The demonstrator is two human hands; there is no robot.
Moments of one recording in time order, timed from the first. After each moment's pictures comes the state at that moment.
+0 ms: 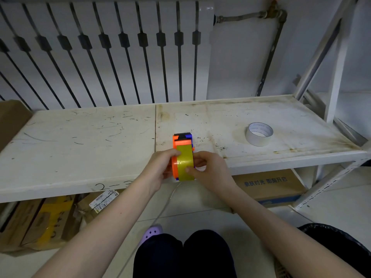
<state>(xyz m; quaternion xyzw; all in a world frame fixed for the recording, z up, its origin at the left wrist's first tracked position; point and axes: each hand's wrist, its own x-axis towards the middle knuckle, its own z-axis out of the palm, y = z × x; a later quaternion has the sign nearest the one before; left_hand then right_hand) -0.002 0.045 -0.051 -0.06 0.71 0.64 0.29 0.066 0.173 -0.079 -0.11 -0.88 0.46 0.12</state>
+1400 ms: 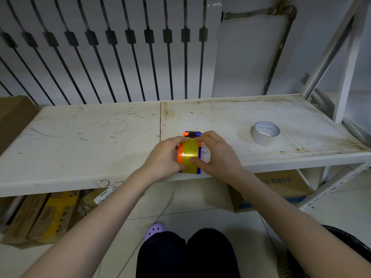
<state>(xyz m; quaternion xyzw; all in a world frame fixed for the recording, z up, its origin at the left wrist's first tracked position) -0.020 0.030 -0.053 0.31 0.90 0.30 0.07 0.046 0.195 -0.070 0.03 -0.95 0.25 0.20</state>
